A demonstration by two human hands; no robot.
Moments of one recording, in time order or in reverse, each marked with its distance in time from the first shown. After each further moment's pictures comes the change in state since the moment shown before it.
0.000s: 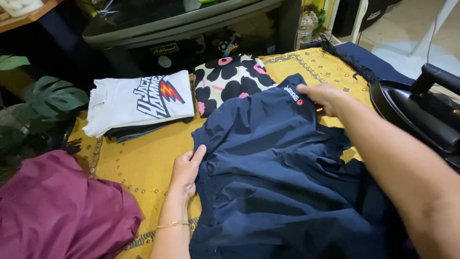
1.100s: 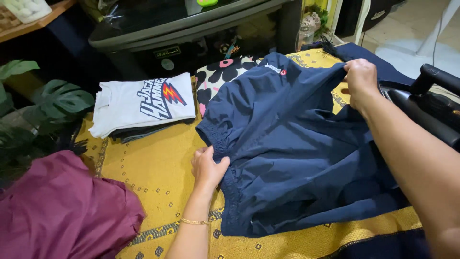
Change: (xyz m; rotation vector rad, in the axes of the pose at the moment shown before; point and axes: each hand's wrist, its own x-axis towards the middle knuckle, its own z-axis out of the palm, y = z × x) left_hand -0.023 -0.011 0.049 1.065 0.136 0.418; right_hand -0.012 -0.007 -0.065 0.239 0.397 -0.381
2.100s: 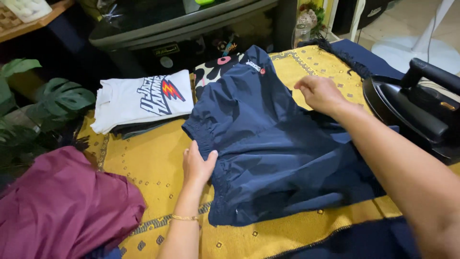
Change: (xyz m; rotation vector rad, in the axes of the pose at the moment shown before) left_hand -0.011 -0.005 -0.035 -0.107 -0.062 -0.049; right_hand -0.075 -0.011 0.021 -0.742 -0.413 -0.551
